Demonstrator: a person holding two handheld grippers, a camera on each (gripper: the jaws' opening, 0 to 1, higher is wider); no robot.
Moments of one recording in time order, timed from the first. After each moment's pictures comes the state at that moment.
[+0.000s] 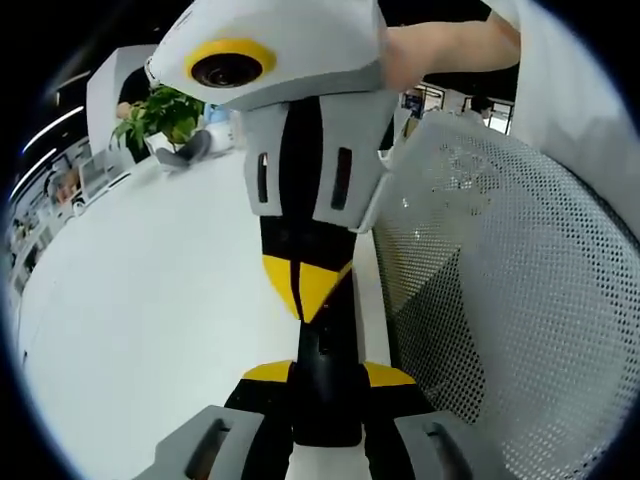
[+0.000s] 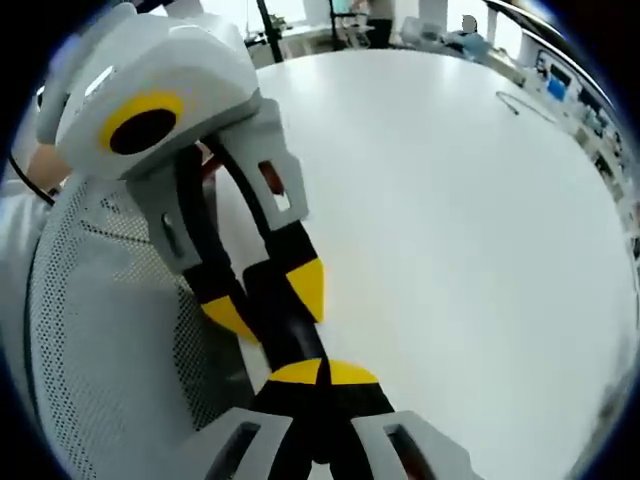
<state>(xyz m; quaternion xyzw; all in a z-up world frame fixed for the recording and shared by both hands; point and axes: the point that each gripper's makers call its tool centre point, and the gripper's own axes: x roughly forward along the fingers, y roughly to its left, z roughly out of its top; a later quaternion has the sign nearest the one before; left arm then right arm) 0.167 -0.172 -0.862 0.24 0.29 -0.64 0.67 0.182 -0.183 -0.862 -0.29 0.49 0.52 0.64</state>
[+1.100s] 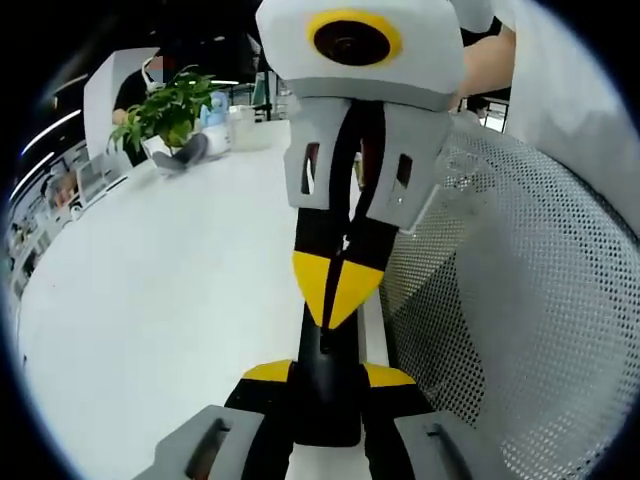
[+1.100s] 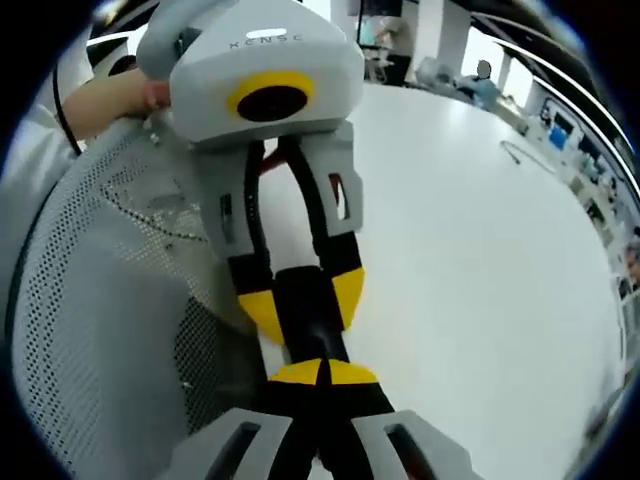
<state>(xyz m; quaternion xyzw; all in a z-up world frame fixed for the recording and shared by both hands) 0.166 -0.172 -0.863 0.24 0.29 -0.65 0.67 0.163 -0.176 -0.854 -0.31 0.40 0.55 0.66</state>
